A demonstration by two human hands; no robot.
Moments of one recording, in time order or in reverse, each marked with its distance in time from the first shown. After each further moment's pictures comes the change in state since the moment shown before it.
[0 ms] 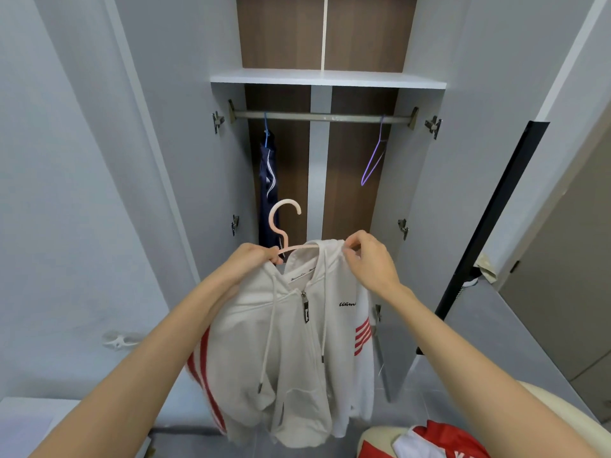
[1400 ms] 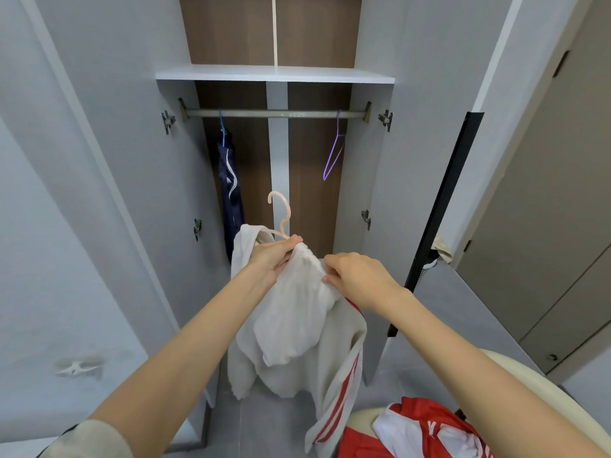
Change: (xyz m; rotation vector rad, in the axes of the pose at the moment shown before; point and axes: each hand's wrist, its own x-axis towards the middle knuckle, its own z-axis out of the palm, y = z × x) left_hand 0.026 0.025 0.097 -0.601 -0.040 -0.234; right_hand -0.056 -0.020 -0.050 -0.551 -0.295 -0.163
